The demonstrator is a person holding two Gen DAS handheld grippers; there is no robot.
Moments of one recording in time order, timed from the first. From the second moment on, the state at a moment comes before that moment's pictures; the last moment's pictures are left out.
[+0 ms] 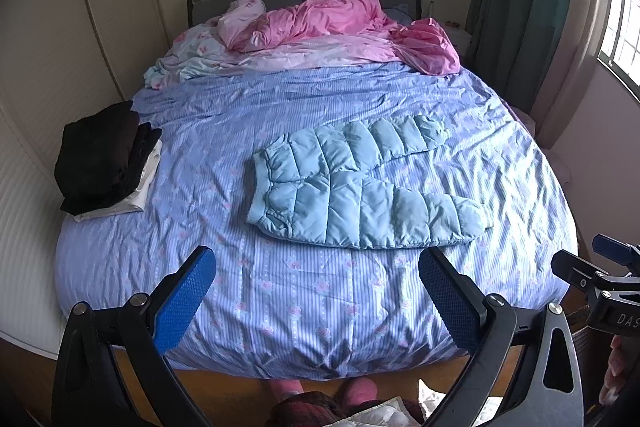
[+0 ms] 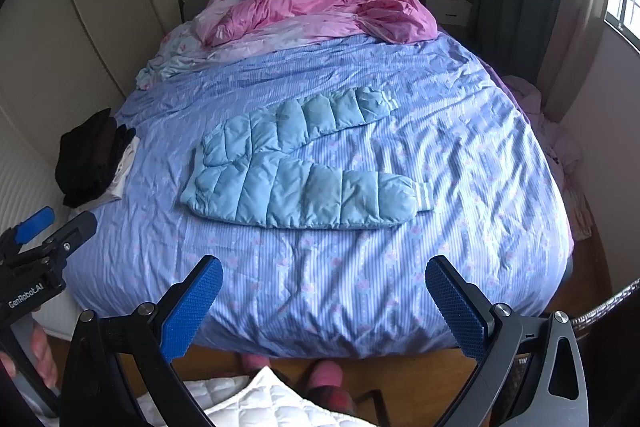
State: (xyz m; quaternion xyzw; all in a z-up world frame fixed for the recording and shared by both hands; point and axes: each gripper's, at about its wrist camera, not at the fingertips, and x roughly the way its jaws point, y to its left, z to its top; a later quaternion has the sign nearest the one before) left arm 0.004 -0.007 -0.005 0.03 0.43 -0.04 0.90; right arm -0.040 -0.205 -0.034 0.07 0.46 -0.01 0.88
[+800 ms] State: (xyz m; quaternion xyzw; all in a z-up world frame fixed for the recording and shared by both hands) left arm 0.077 0.040 -0.101 -0.01 0.54 0.00 0.84; right arm 0.017 -0.213 -0.141 0.13 0.57 -0.05 0.81
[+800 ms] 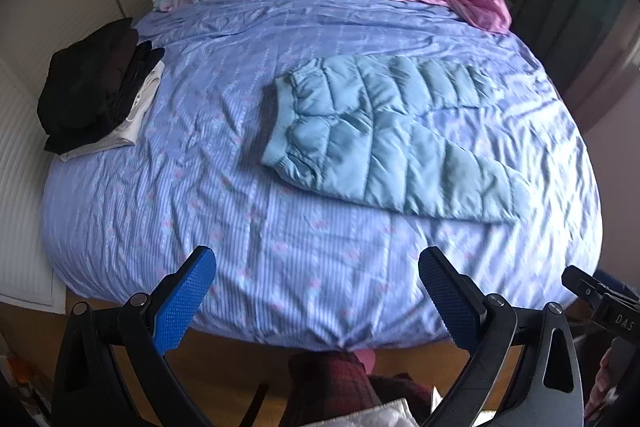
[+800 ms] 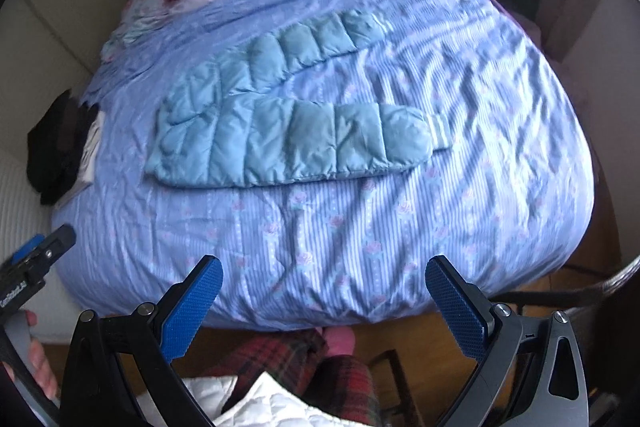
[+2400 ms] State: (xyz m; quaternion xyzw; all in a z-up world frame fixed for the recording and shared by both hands) left arm 0.265 0.020 -0.318 -0.20 0.70 0.06 0.68; right arm 0.215 -0.330 -0.374 0.33 0.68 -0.12 0.64
